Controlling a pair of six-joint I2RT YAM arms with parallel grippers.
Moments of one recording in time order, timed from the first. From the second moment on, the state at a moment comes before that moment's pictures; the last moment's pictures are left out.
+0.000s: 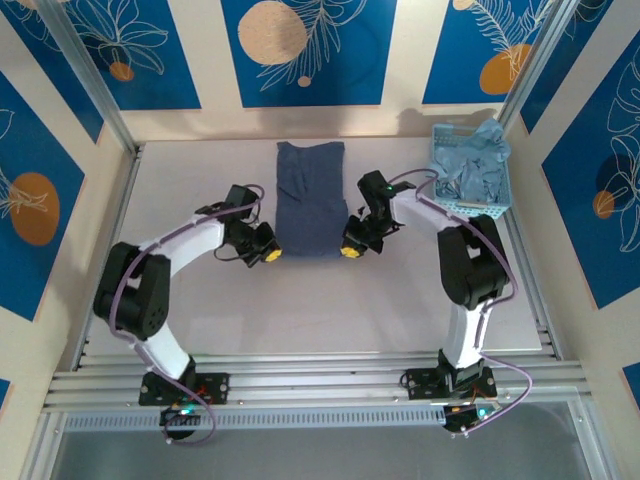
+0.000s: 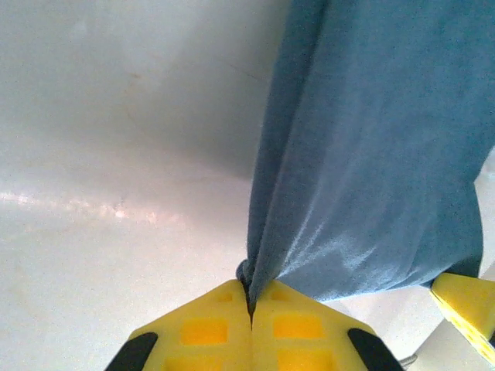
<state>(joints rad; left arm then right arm) -0.39 1.66 1.09 -0.60 0.43 -0.98 0.41 1.87 1.34 -0.87 -0.50 0.78</state>
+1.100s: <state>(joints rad) -0.57 0.93 0.89 -0.78 0.53 -1.04 0.58 1.45 1.38 -1.25 -0.73 0.90</state>
